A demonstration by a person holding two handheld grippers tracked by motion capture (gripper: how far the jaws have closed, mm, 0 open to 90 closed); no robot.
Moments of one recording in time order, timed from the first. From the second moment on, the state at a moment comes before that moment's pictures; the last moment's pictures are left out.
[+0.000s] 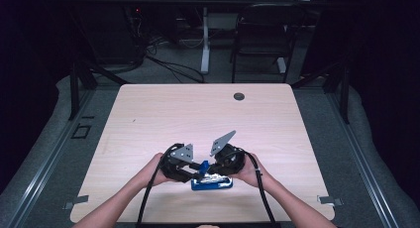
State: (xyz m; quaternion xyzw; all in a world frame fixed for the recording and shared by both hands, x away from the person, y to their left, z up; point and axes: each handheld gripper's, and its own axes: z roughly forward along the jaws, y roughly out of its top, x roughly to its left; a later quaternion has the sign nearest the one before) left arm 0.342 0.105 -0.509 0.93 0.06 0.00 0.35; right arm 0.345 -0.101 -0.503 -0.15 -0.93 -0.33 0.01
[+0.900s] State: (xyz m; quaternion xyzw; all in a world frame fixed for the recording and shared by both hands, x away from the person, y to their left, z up) left arm 0.347 0.081 -0.514 0.94 0.06 0.00 0.33; right arm 0.338 -0.127 -0.460 -0.17 -0.91 -0.38 -0.02
